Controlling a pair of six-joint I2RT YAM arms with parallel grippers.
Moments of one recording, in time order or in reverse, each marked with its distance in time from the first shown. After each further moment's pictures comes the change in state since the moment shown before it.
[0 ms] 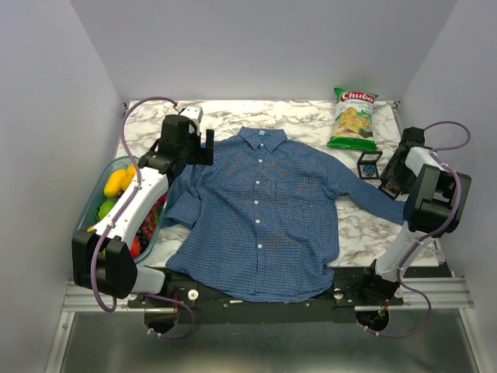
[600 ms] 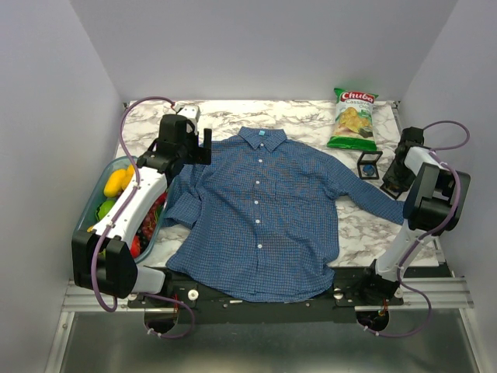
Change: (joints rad) left arm 0.019 0.000 0.000 0.000 0.002 0.000; right arm 0.000 0.025 0.006 0.027 0.021 -0.012
